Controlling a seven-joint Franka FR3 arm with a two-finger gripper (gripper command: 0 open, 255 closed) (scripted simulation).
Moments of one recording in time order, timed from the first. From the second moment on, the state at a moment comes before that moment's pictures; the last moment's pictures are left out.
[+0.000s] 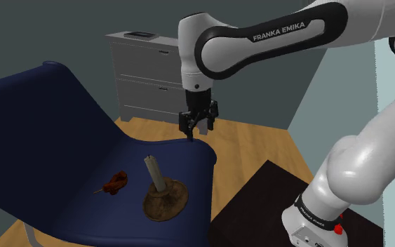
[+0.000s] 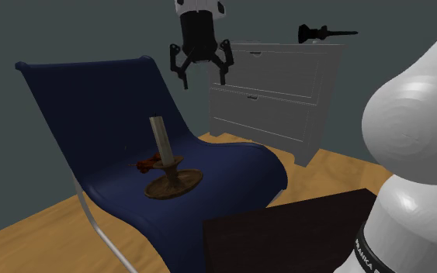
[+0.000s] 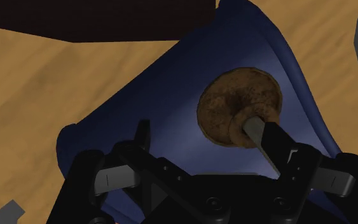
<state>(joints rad) 0.06 -0.18 0.38 -2.16 0.09 1.79 0.46</state>
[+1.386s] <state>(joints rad) 0.22 0.46 0.44 -1.68 -0.18 1.86 0.82</state>
